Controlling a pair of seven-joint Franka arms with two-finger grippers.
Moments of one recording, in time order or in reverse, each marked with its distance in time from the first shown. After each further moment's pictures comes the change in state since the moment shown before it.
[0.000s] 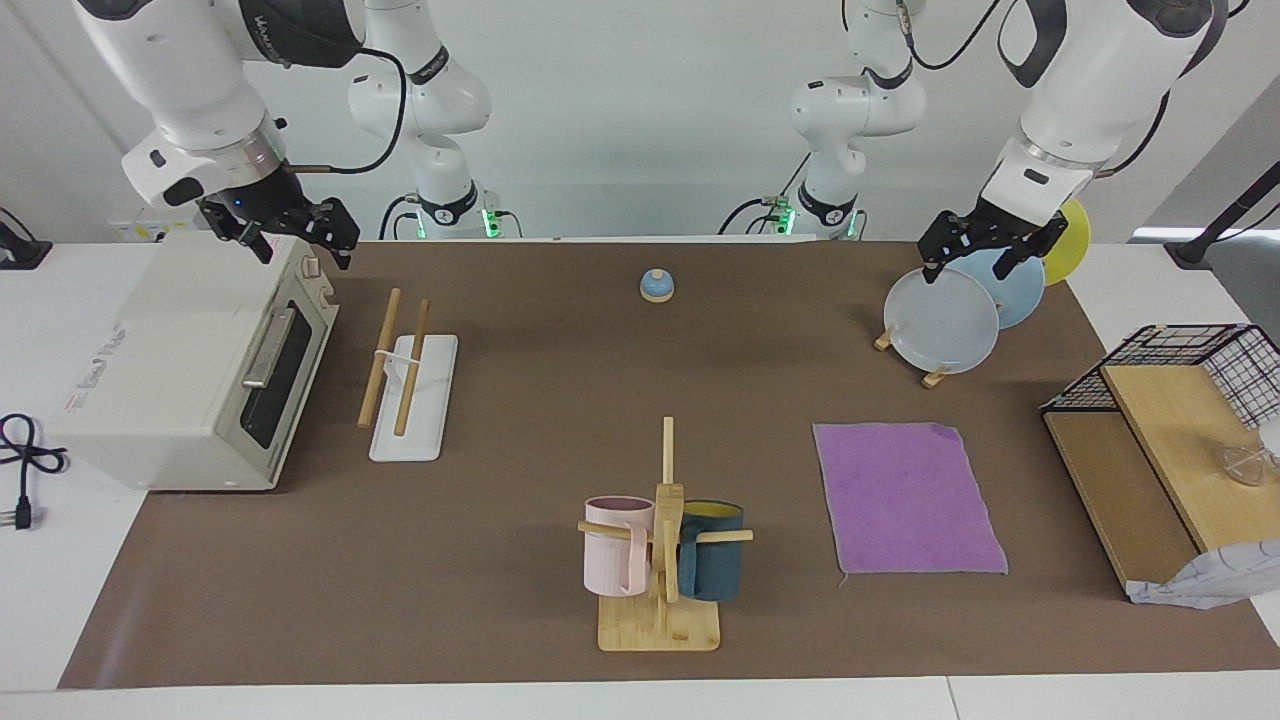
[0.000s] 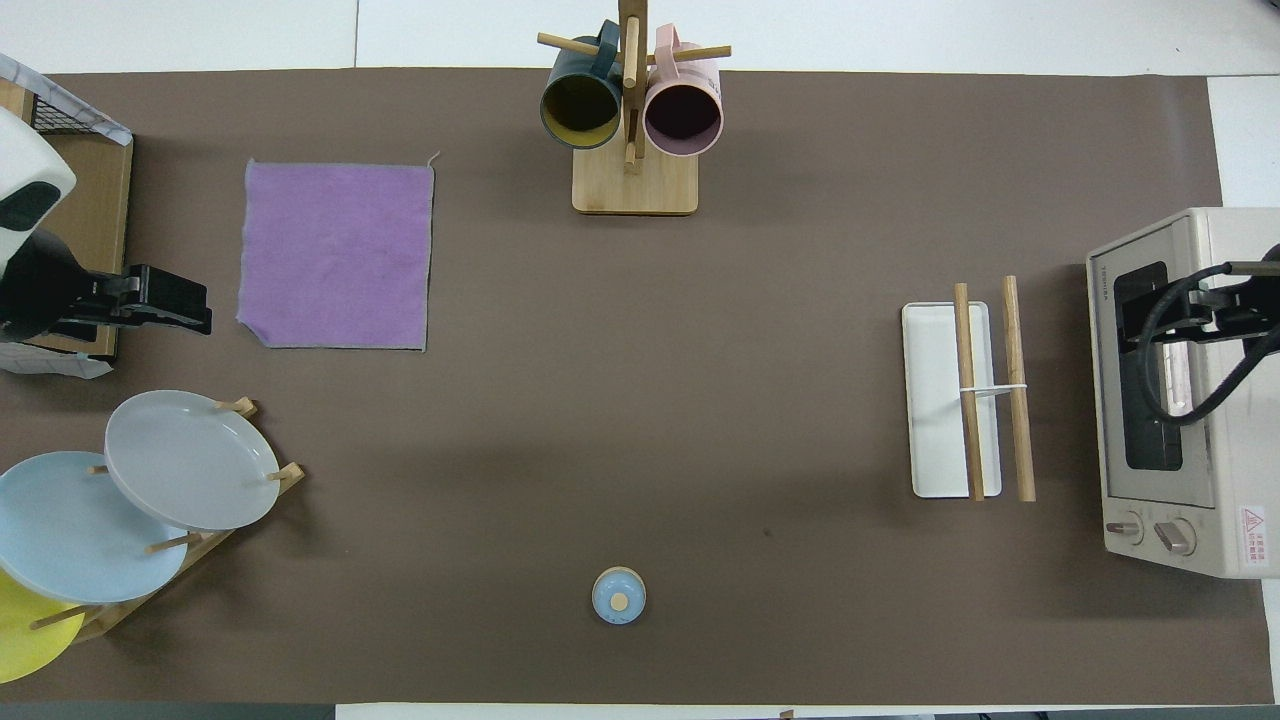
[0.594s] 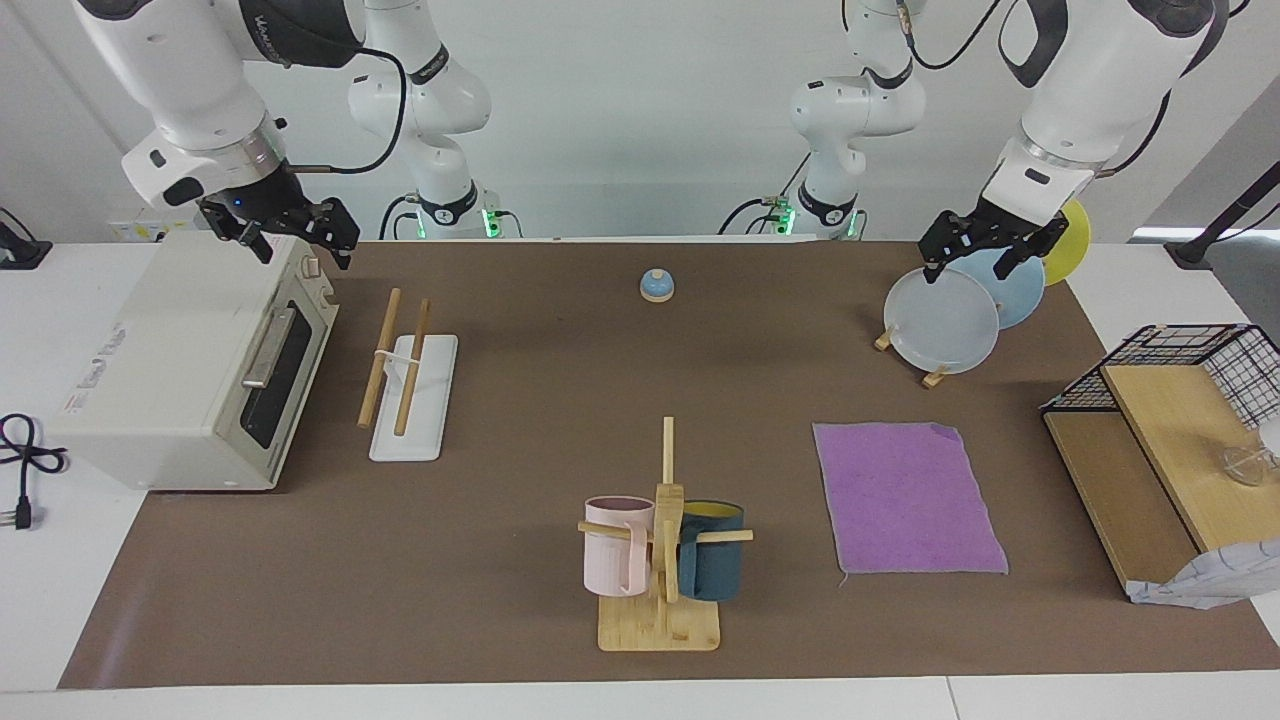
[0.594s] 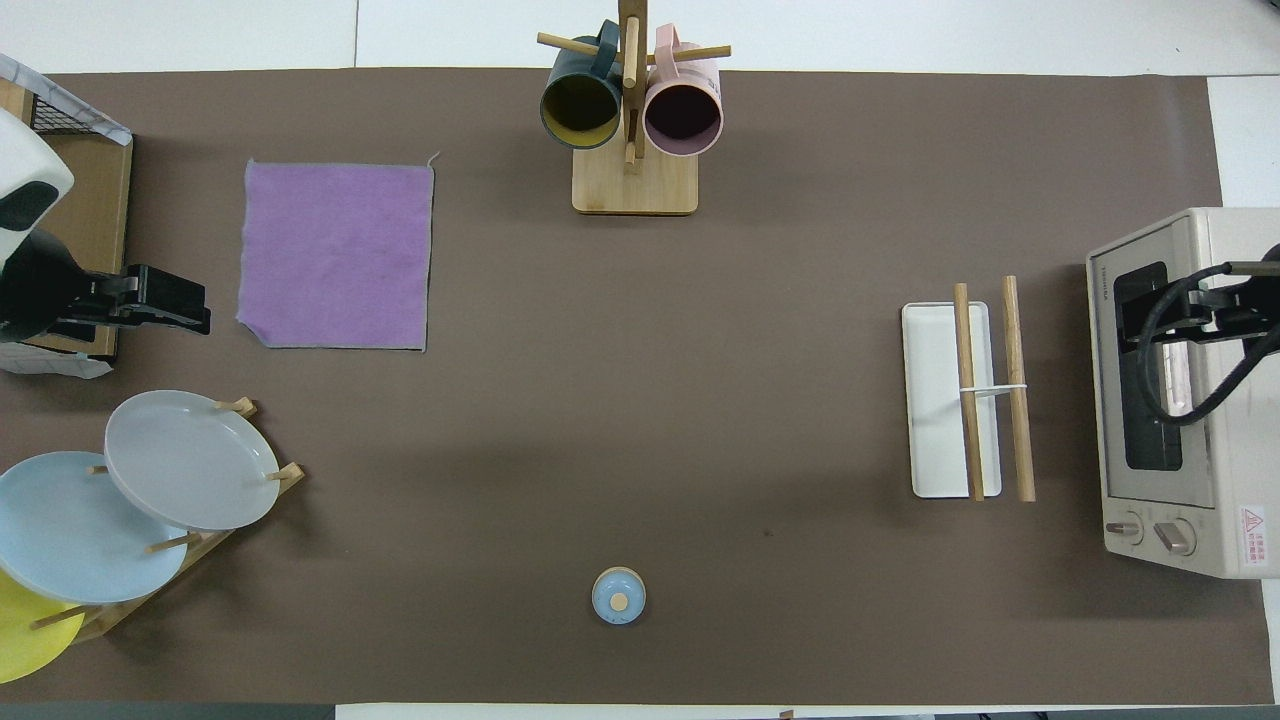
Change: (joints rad) left arm 0.001 0.000 0.001 0.000 0.000 -0.001 0.000; right arm 0.000 0.000 0.000 0.000 0.000 0.000 0.000
